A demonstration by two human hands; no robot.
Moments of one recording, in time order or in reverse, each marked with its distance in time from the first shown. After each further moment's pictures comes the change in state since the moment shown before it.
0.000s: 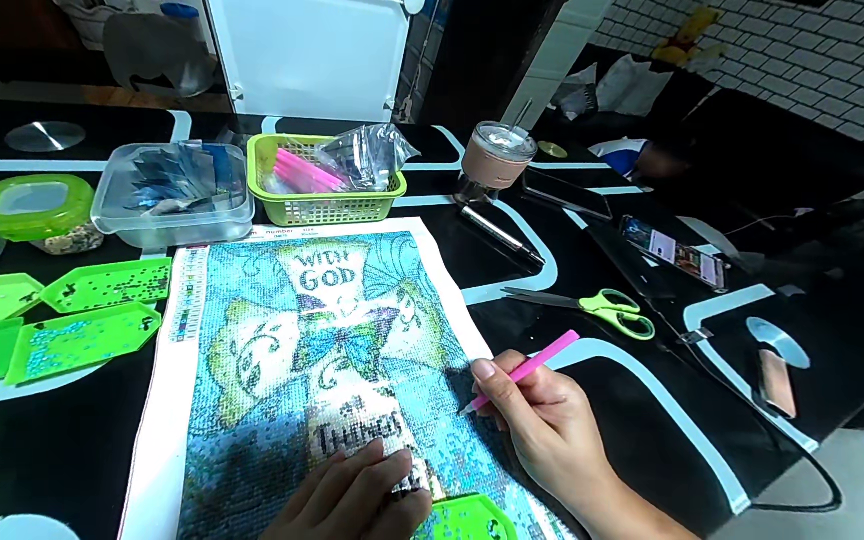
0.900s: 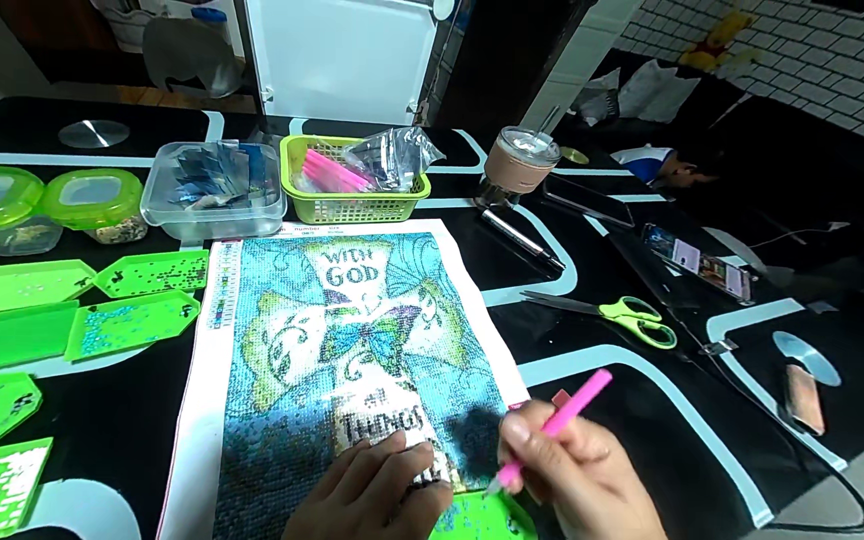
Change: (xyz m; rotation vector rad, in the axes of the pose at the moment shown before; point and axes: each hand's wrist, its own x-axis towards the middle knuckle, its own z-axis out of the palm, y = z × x) left_hand 0.000 0.000 0.006 -0.006 0.075 0.008; right_hand -0.024 -0.040 0.004 0.300 -0.132 0.191
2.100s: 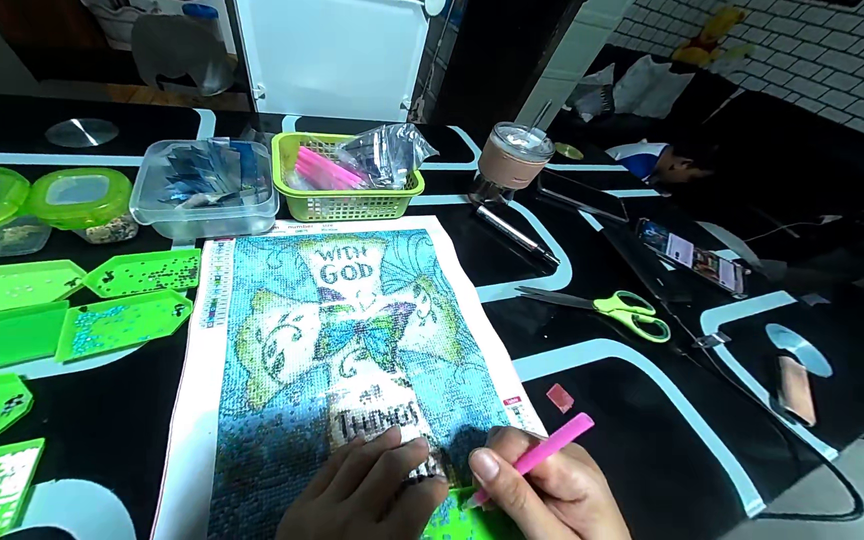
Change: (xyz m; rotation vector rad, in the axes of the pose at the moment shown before) left_hand -0.002 0.000 0.000 0.005 -0.008 -0.004; right_hand -0.011 0.011 0.003 -0.263 -0.137 -0.199
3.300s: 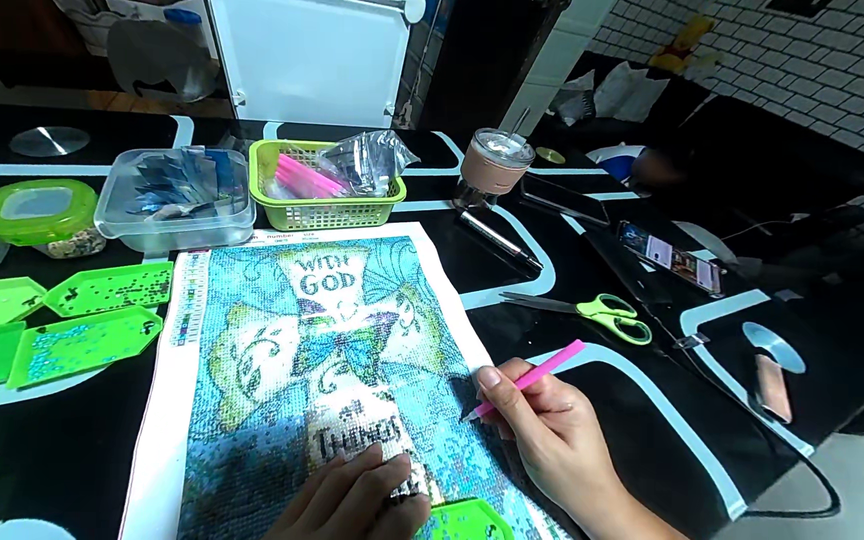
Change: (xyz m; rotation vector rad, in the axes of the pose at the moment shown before) left_hand 0.002 0.001 -0.005 -0.014 -0.063 -0.006; right_hand 0.029 0.031 -0.022 -0.023 0.273 0.071
